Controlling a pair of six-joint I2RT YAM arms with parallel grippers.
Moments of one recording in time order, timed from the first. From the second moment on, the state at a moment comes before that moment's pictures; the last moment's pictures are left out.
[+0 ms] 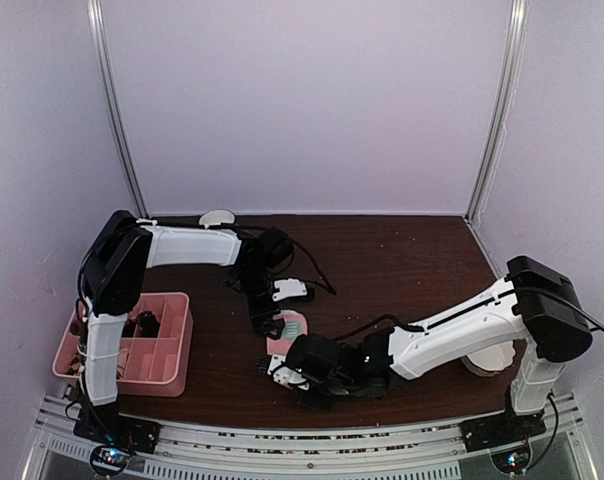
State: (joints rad) left arm -0.77 2.15 1.60 -0.83 0.13 0.60; right arm 1.34 1.85 1.07 -0.17 0.23 -0.11
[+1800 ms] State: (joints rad) left arm -0.61 1.85 1.57 -0.73 0.19 0.57; right arm 1.07 2.14 1.29 -0.13 -0.59 0.30
